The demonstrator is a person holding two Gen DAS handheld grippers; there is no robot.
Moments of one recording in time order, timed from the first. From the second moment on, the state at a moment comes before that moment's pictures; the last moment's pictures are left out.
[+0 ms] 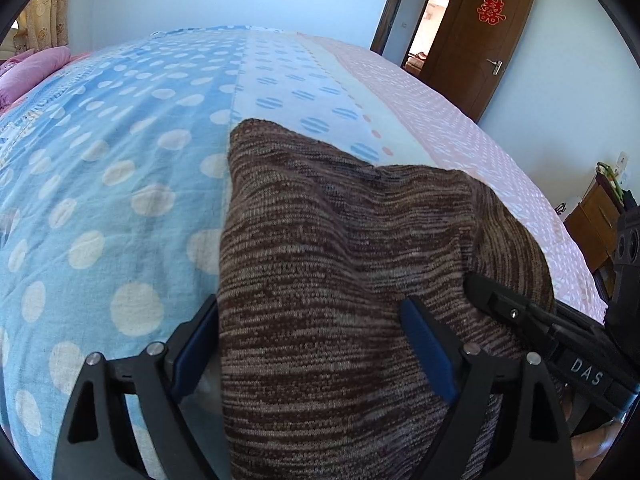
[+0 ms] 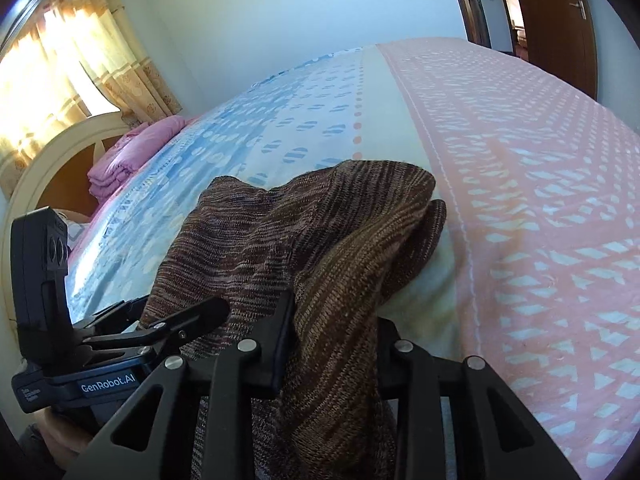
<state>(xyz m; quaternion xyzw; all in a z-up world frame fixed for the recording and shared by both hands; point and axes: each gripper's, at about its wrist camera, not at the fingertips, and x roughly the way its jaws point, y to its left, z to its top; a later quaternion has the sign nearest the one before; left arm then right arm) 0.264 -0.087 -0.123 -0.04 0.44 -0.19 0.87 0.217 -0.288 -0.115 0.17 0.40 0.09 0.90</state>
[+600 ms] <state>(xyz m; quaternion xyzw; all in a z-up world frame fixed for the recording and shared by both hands) 0.262 -0.082 -0.121 -0.05 0.42 -0.20 0.88 0.205 -0.248 -0.098 0.08 0.38 0.02 0.92</state>
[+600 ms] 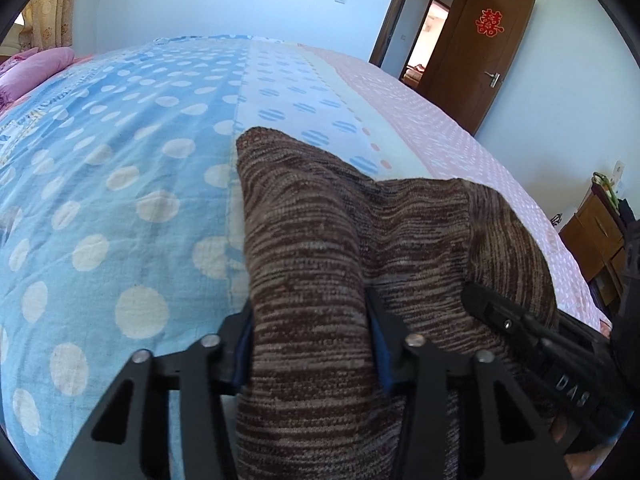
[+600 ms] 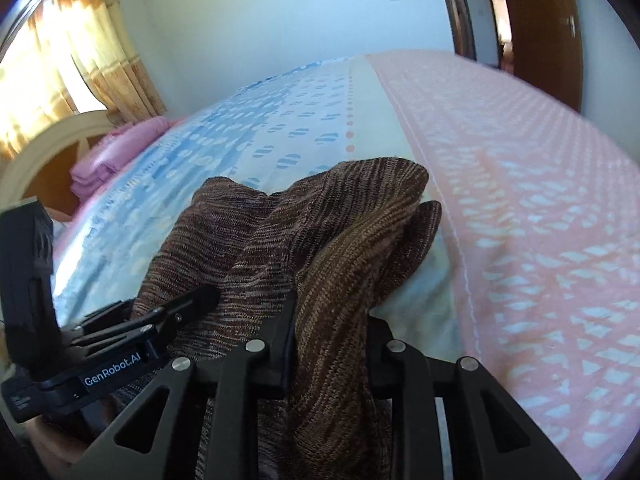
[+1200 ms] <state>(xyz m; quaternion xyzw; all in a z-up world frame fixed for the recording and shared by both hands) 0.184 -0.069 -0.054 -0.02 0.36 -0.24 0.90 0.080 -0.205 -0.006 0.07 0.29 0.00 0.96</state>
